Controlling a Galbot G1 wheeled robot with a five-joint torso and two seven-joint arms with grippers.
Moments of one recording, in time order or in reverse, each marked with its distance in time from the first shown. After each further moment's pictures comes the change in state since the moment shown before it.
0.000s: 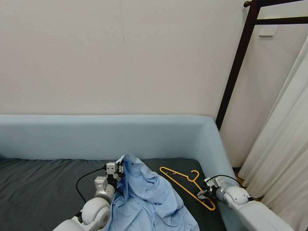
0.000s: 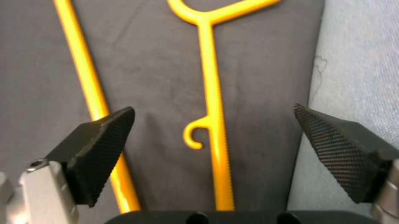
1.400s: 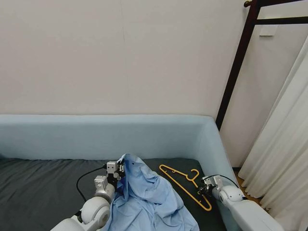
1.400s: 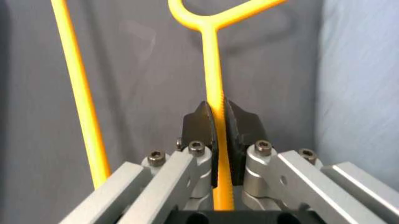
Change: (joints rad) left arm -0.003 0.018 -0.001 -0.016 -0.011 -0.002 -0.002; right arm 0.025 0.048 0.041 -0.009 0.050 0.048 0.049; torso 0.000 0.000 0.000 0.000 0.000
